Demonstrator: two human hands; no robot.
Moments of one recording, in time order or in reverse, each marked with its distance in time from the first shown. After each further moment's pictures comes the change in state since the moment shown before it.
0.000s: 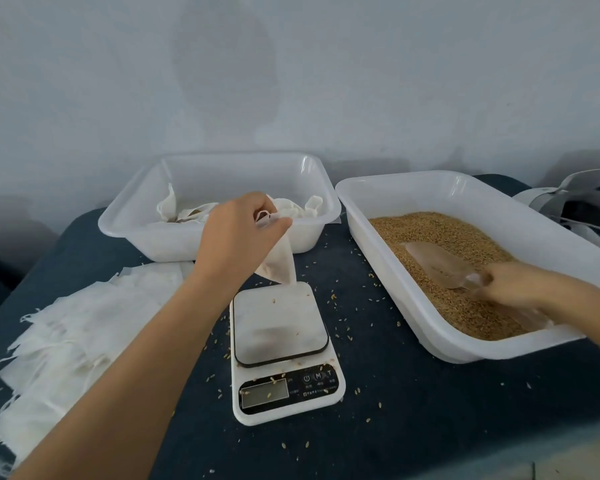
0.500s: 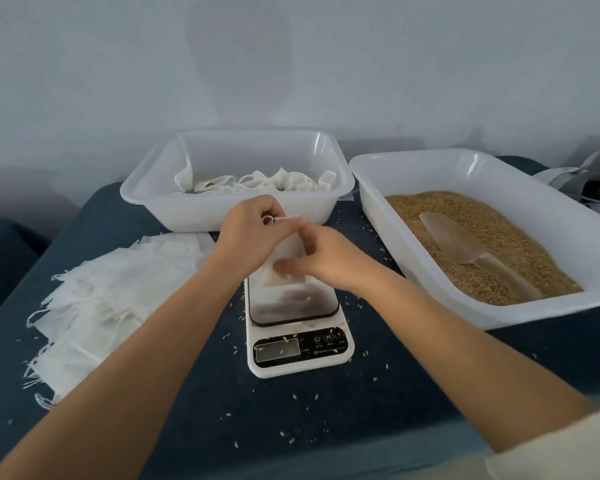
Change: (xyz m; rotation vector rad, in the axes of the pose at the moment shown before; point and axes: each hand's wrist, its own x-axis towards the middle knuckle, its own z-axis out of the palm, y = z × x) left_hand -0.028 -0.027 0.010 -0.197 -0.121 -0.094; right_hand -0.080 -0.218 0.034 0.827 -0.077 -0.828
